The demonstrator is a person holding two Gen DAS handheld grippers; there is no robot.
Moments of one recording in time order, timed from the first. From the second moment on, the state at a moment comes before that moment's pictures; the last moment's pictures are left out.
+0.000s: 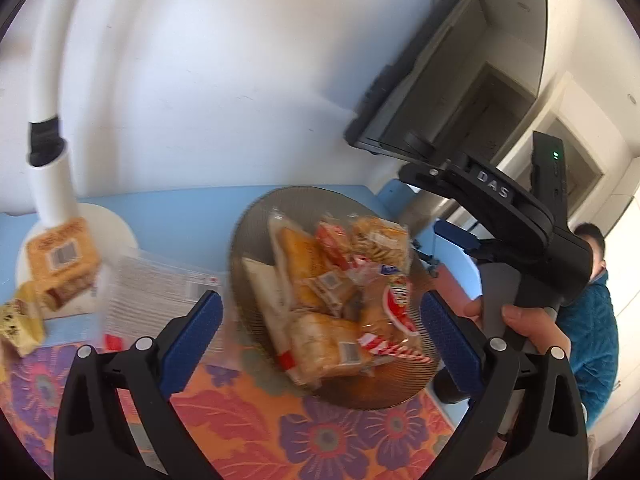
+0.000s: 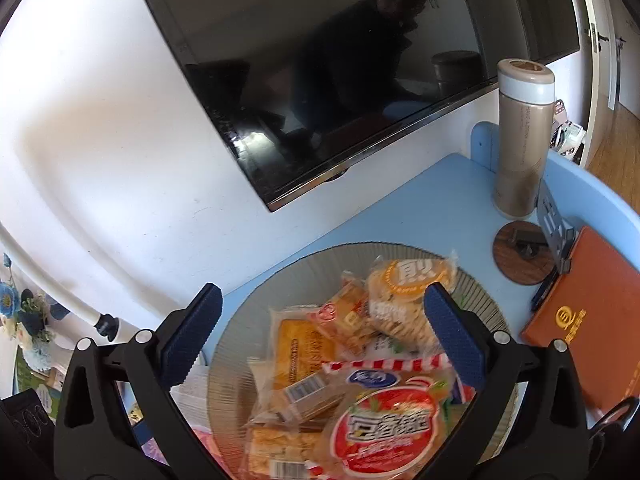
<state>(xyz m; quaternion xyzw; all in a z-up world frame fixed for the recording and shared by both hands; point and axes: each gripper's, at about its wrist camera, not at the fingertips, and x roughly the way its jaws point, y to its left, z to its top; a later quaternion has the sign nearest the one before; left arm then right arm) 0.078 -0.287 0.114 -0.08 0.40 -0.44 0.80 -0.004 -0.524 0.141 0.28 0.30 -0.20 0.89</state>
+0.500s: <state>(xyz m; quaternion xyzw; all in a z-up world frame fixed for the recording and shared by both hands) 0.184 -0.079 0.075 -0.04 0.41 -0.20 0.89 0.056 -0.275 0.098 0.18 0.34 0.00 0.92</state>
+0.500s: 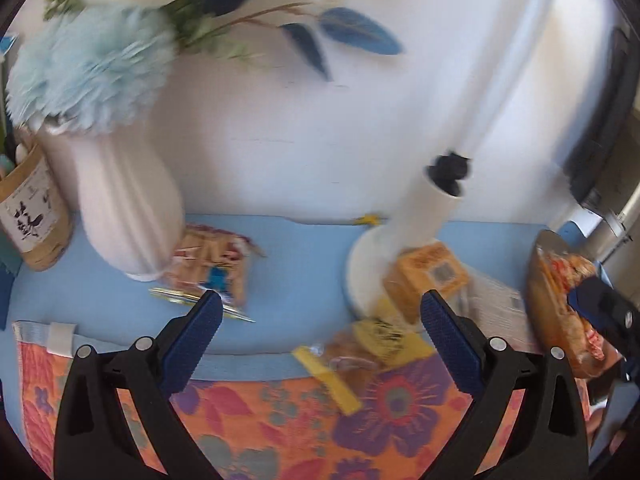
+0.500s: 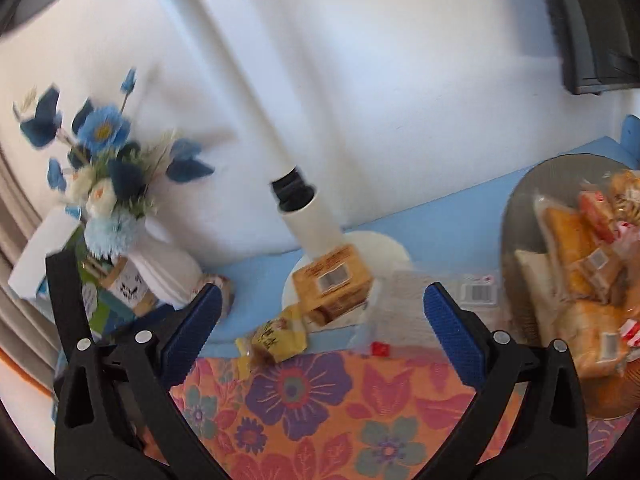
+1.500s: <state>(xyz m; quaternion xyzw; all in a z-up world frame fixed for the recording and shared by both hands) 0.213 -0.053 0.017 0.08 0.36 -0.13 0.92 0.120 -0.168 -0.001 0.01 0.41 0.03 0.91</state>
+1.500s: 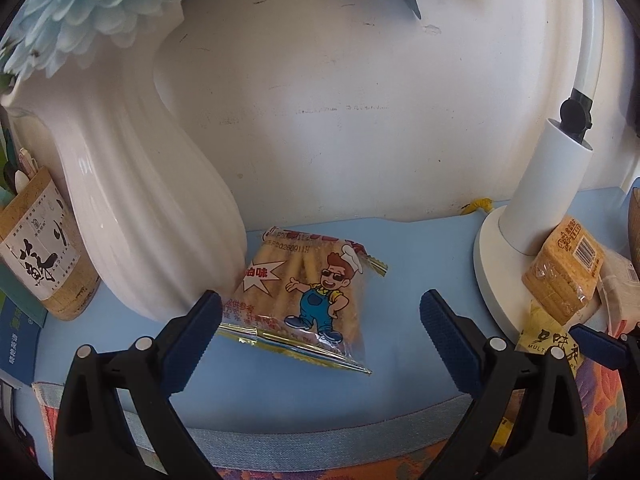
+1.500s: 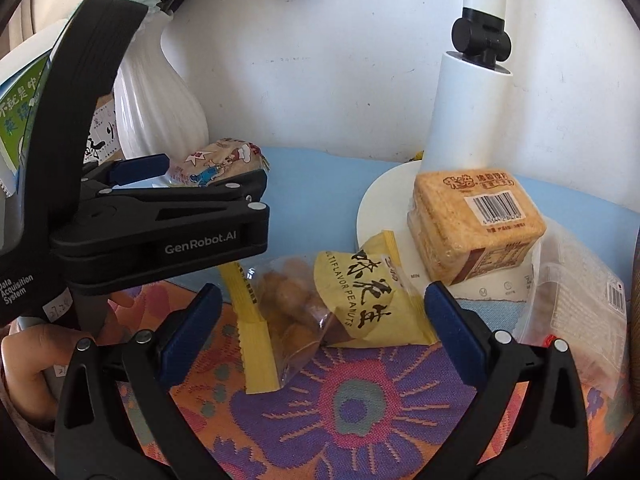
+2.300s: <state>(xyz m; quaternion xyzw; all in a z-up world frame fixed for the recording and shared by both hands) 0.138 0.017 0.025 0.00 0.44 -0.24 0.87 0.060 -0.209 0.047 0.14 0.37 0.05 0.92</state>
